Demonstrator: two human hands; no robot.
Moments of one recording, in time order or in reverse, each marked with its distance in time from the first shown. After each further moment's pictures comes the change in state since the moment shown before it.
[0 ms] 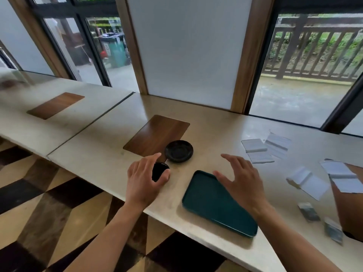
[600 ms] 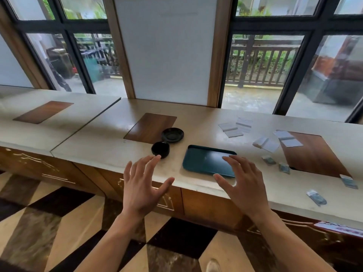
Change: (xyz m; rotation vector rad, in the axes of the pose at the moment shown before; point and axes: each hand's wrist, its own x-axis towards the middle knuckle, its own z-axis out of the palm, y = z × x) left_hand -0.201 -0.010 -0.137 -0.055 0.074 0.269; right_hand -0.237 -0.133 -0.074 -0.128 0.186 0.038
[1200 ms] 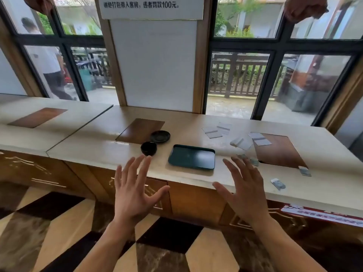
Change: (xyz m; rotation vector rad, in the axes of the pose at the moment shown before) left_hand -0.081 0.078 -0.065 0.031 0.037 0.050; right_hand -0.102 0.006 -0.105 -0.102 0.003 0.030
